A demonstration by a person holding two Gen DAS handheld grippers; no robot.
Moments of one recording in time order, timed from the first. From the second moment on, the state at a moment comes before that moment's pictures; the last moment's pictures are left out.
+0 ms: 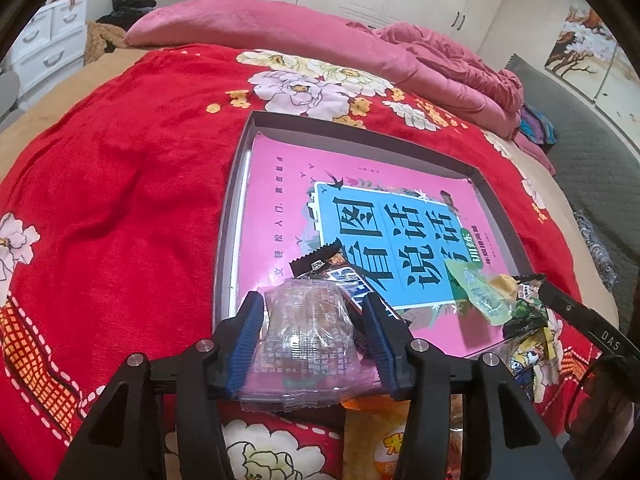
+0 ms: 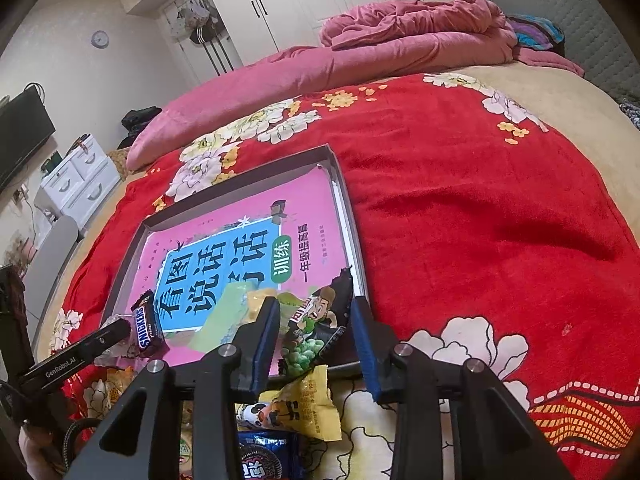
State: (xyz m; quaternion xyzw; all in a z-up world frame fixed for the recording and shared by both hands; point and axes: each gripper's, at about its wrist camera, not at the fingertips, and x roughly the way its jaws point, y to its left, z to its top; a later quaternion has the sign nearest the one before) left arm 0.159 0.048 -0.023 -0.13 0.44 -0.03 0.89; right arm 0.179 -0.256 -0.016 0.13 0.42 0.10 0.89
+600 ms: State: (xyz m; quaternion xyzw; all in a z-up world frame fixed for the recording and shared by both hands) left arm 0.151 0.067 -0.007 -0.17 0.40 -0.03 0.90; right arm 0.178 -0.259 -0.011 0.14 0.41 0.10 0.90
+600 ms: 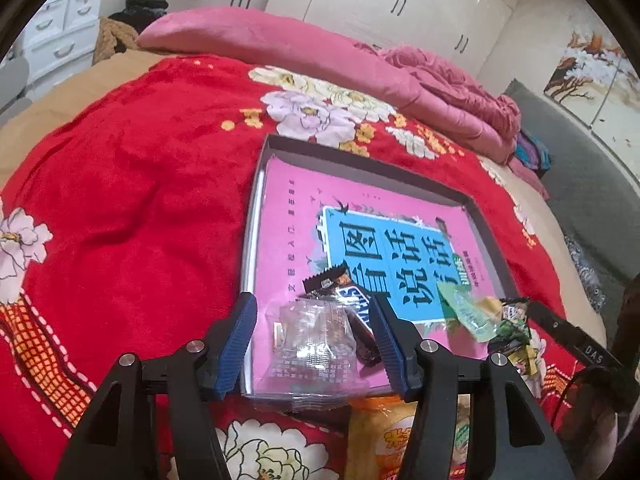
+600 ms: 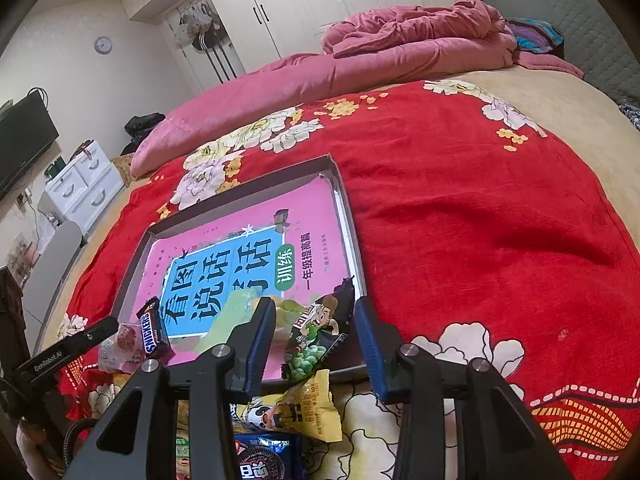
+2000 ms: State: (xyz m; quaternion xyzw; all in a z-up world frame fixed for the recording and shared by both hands) left arm 0.146 0.055 -0.017 -0.09 0.43 0.01 0.90; right arm 0.169 -0.270 -0.005 0.15 0.39 0.10 0.90
